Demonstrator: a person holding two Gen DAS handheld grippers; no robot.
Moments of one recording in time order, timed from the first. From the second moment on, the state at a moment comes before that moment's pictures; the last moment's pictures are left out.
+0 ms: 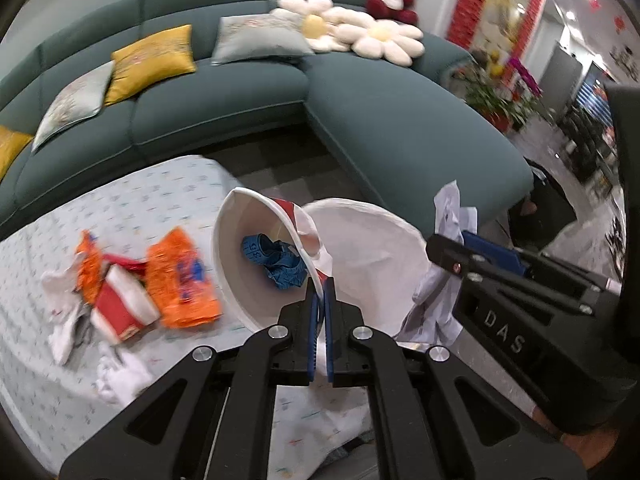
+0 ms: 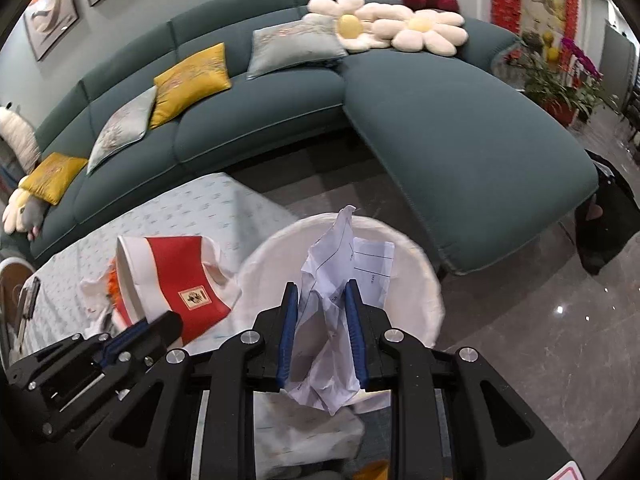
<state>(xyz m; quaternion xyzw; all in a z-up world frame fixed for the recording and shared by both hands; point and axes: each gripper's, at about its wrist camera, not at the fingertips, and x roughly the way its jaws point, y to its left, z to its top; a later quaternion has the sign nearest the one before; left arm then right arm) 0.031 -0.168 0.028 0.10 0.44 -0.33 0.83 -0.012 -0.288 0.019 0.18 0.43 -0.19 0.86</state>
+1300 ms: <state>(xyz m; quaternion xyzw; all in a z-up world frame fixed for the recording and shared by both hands) 0.053 -0.232 -0.020 0.12 0.48 -0.33 0.81 -0.001 -0.353 -0.025 0.21 0.44 -0.20 0.85</state>
